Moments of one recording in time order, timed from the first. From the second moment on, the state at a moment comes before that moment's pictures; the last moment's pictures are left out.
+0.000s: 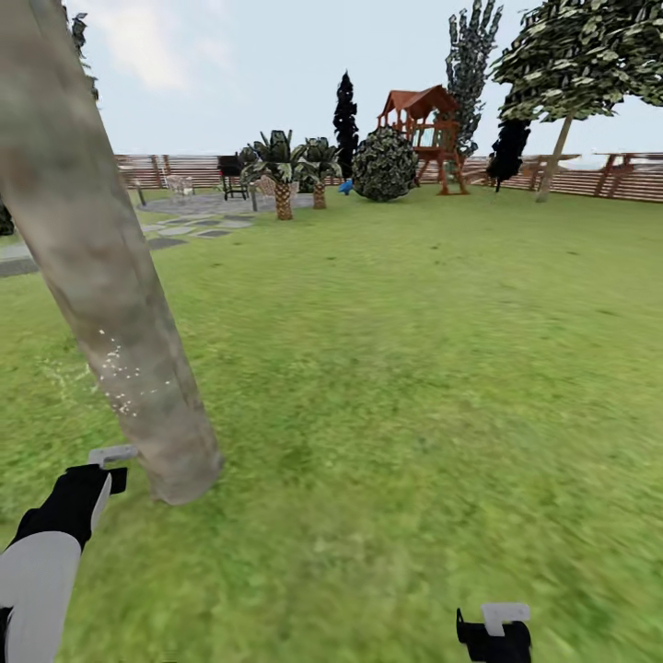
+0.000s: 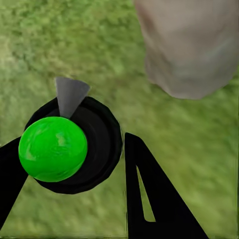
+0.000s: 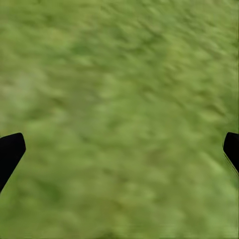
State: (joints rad) left arm -0.79 0.24 0.48 -0.59 -0.36 0.51 0.06; right arm -0.45 -0.06 0.05 -0.05 0.05 -0.46 -0.23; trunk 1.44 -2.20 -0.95
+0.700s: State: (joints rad) left arm -0.79 0.23 0.48 -0.59 -0.36 0.51 0.06; right arm -0.45 -0.06 0.06 -0.05 0.05 -0.46 -0.23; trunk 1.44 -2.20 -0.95
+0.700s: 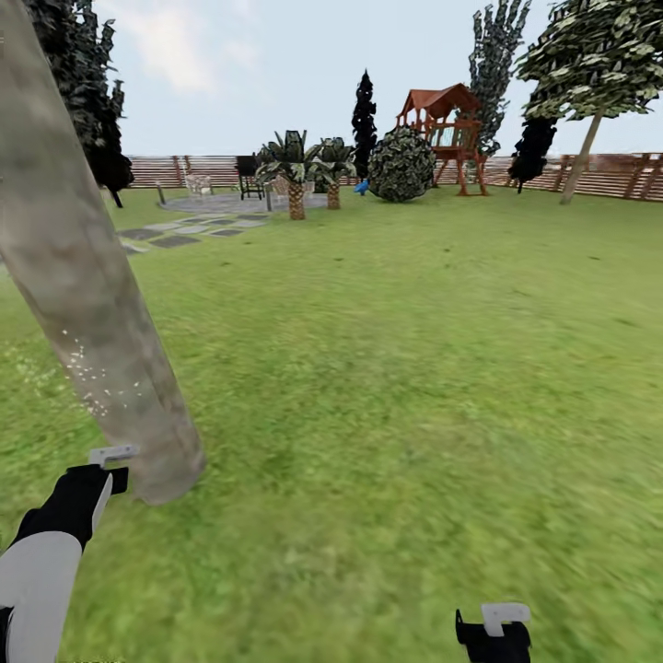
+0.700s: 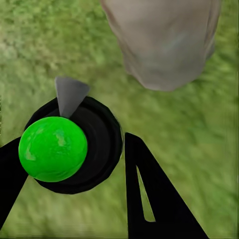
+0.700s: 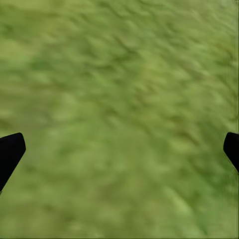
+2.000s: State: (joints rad) left arm -0.79 0.21 0.48 -0.60 -0.36 0.51 0.06; right arm -0.45 -0.05 0.06 -0.05 0.05 -0.46 -0.23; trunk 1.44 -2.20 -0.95
